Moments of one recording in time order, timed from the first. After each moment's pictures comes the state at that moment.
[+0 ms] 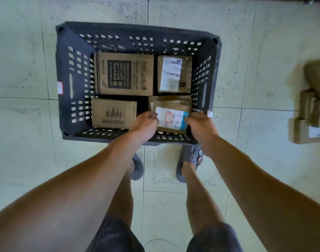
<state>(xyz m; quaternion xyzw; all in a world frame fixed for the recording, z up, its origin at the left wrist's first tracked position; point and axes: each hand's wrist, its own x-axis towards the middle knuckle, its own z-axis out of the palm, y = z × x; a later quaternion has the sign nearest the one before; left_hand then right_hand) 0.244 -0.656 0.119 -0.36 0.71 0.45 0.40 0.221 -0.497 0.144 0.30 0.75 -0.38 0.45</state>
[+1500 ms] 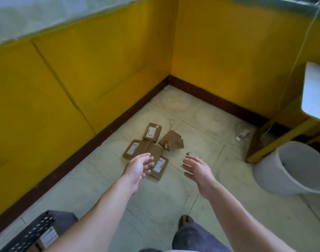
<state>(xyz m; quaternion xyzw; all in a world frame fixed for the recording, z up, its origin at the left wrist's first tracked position) 0.341 -0.075 0.576 -0.03 0.68 0.57 0.46 0.490 0.058 0.574 0.52 0.49 -0.69 -0.09</state>
